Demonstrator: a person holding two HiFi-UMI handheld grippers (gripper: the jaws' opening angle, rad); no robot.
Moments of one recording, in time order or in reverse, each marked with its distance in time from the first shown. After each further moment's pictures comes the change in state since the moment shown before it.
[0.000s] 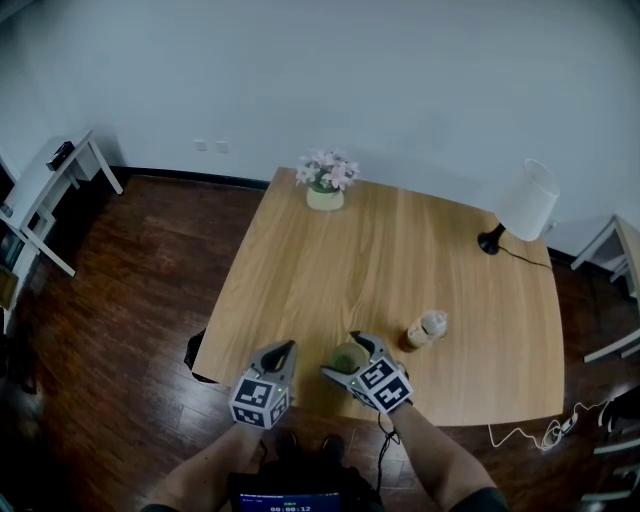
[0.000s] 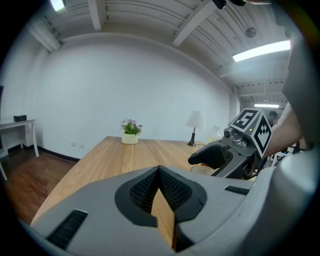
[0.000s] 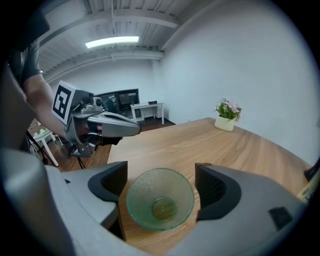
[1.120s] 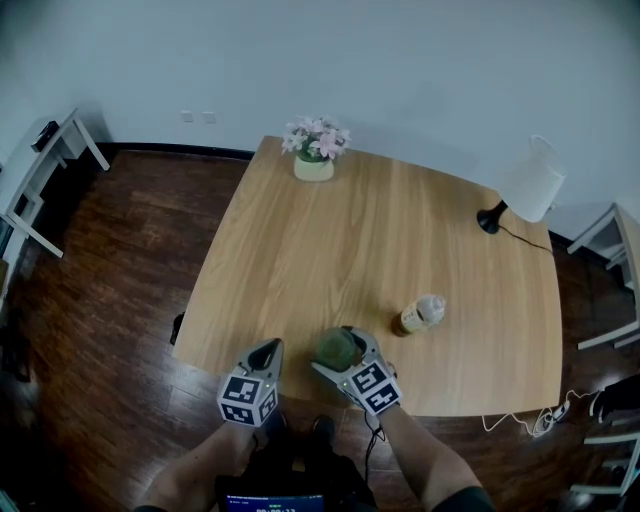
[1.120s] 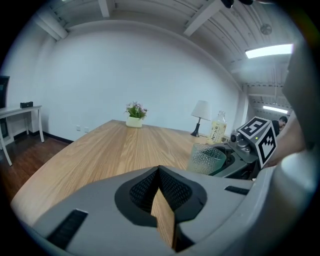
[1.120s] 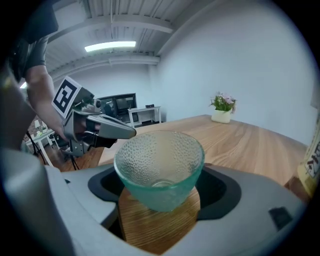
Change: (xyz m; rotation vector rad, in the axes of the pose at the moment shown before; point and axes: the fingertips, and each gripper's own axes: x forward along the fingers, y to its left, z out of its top) left arm 0.001 -0.001 -0.058 -0.082 0.104 0.049; right arm 0.014 0.003 -0.046 0.047 -0.078 -0.018
